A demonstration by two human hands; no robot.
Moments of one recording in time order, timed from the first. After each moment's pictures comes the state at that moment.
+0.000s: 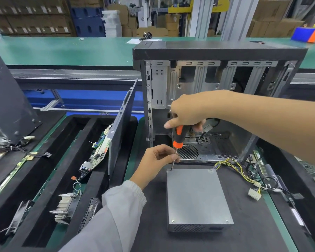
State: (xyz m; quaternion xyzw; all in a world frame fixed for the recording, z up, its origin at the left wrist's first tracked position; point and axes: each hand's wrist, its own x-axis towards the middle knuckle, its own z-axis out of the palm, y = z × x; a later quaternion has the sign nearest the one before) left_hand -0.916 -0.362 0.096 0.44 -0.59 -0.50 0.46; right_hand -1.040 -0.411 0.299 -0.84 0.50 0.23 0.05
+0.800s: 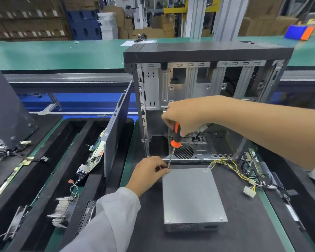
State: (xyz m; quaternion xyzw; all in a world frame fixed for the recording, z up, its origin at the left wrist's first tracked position) left_hand -0.912 -0.354 0.079 0.56 -0.76 -0.20 0.27; right_hand -1.056 -0.399 0.298 -0.89 0.39 0.22 -0.04
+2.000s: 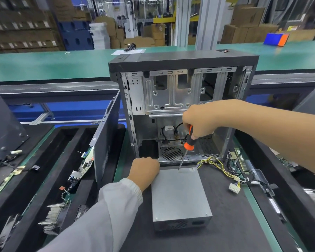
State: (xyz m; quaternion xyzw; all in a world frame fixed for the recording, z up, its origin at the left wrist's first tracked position) left_hand -0.950 -0.368 0.094 0.61 -0.78 0.11 -0.09; right_hand -1.118 -0.382 0.304 -0.83 0.50 0.25 0.02
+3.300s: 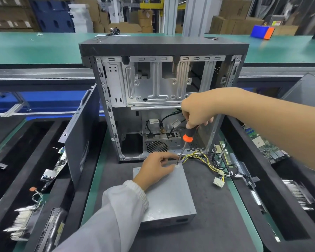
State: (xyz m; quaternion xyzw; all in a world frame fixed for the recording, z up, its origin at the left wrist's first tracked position) left_hand -1.009 -0.365 0.086 0.46 -0.75 -0.35 0.33; right_hand -1.149 -0.409 0.297 -0.79 0.56 0.24 0.05
